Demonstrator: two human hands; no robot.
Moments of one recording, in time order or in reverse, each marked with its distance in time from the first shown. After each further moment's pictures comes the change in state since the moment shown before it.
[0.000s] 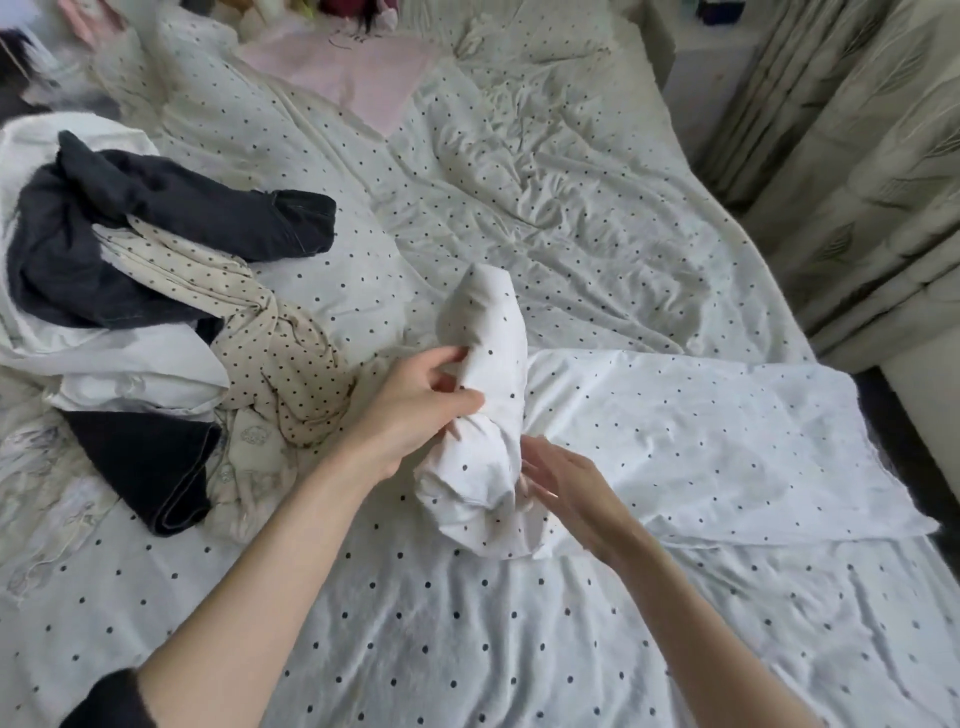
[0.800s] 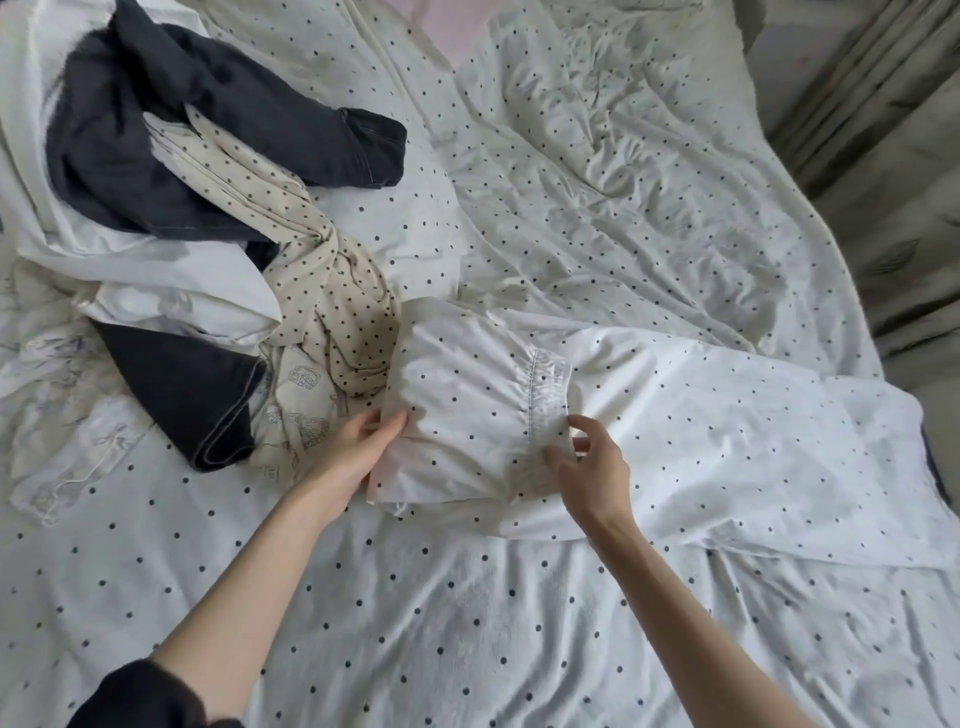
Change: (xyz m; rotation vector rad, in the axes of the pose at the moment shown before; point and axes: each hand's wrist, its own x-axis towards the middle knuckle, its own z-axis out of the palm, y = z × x) left_hand 0.004 -0.171 -0.090 -0.272 0.206 -0.392; right_hand 0.024 0.018 0.070 -0.586 0.471 -0.104
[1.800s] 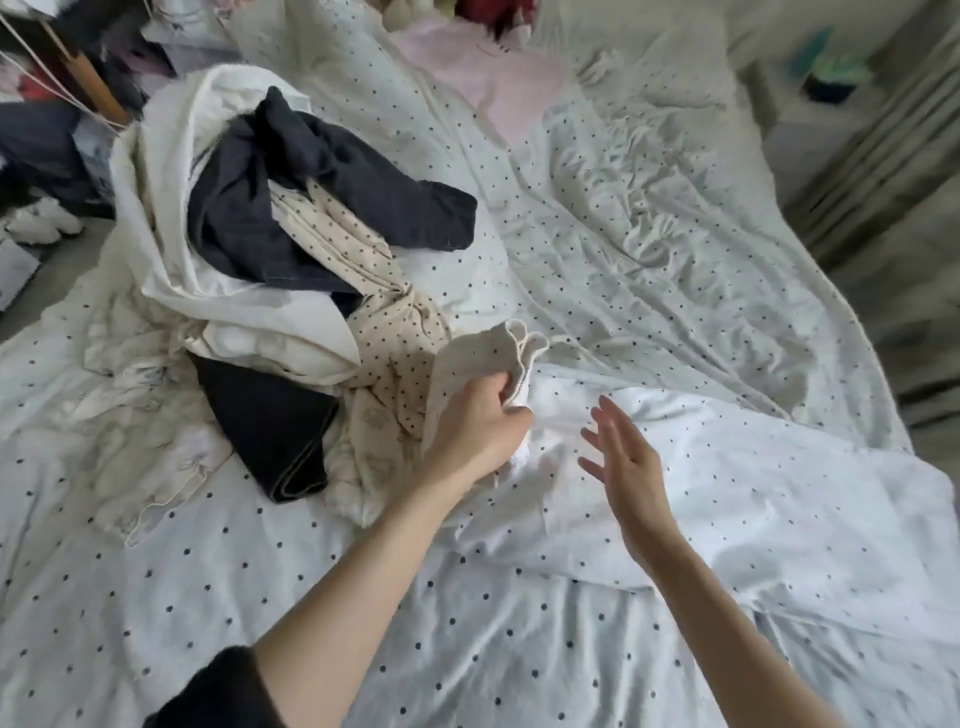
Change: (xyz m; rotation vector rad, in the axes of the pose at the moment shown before) left_hand -0.047 0.097 0.024 0.423 0.000 0.462; right_hand -0.006 -0.058 0.017 0.381 -0.090 -0.216
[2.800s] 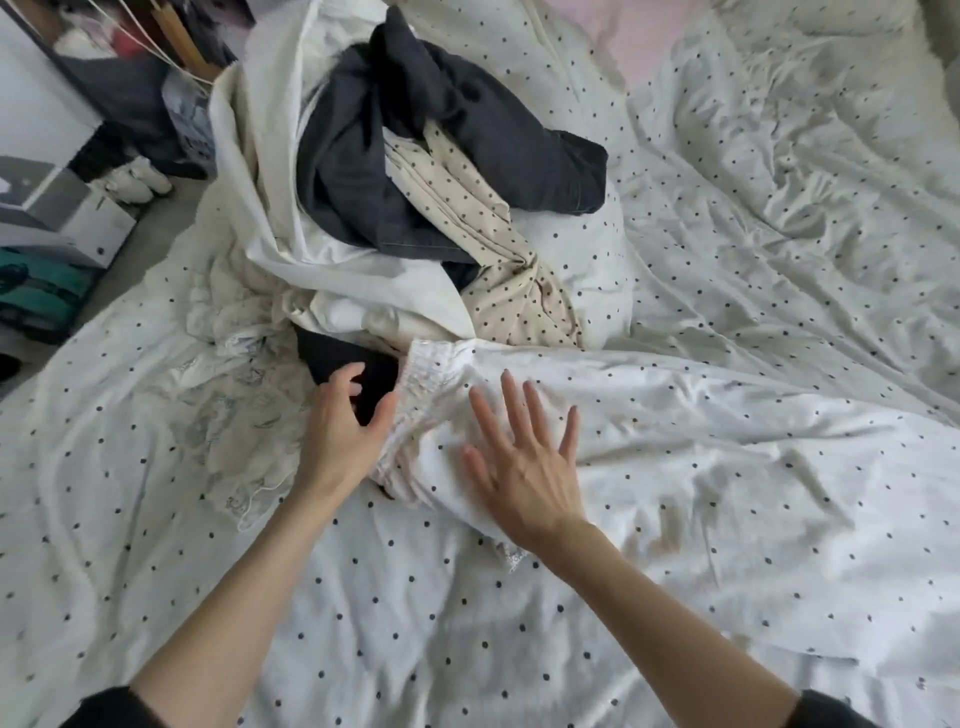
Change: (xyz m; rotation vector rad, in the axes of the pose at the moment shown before) left_hand 0.017 -0.206 -0.156 0.179 0.437 -0.153; right_hand 0.007 0.045 0.202 -1.180 -0.398 -0.500
